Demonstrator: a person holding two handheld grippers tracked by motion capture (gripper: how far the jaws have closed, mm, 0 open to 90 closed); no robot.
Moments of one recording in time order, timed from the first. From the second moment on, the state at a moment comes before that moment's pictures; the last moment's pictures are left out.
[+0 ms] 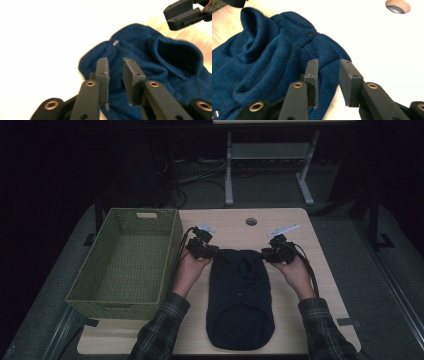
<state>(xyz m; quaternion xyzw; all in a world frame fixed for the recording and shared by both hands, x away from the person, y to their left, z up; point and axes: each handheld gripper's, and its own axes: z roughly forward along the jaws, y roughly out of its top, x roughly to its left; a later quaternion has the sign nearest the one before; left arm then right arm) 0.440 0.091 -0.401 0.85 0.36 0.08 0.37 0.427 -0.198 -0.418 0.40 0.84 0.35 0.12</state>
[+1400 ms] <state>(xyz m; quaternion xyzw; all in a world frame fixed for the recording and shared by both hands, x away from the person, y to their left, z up) 0.484 0.087 -0.453 0.85 0.40 0.04 0.33 0.469 -0.195 -0.463 0.42 0.84 0.34 0.07</state>
